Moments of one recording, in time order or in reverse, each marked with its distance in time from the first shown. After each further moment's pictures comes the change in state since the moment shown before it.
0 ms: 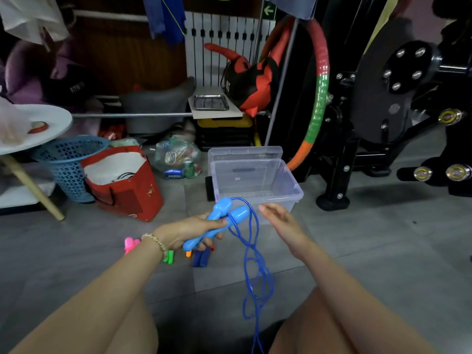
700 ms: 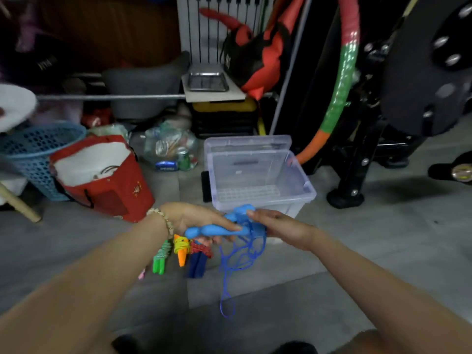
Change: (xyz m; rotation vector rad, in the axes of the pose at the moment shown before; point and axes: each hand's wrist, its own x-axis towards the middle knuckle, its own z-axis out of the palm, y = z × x) left_hand 0.101 0.045 -0.035 0.200 -0.250 -0.200; right_hand 0.110 0.014 -0.001 -0.096 -0.532 0.198
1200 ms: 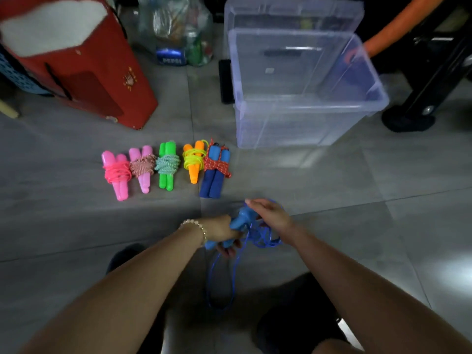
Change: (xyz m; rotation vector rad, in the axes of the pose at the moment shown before) left_hand 0.175 -0.243 0.068 -0.031 0.030 -0.192; right_hand 0.106 0.236 0.102 0.068 0.234 0.301
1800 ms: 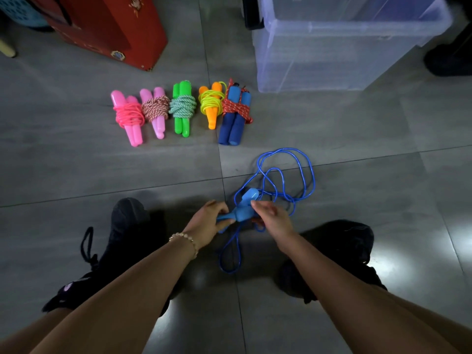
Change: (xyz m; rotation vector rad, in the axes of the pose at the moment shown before) left_hand -0.011 -0.154 0.045 0.295 0.513 0.289; right_hand -0.040 0.114 0.100 0.281 0.203 0.146
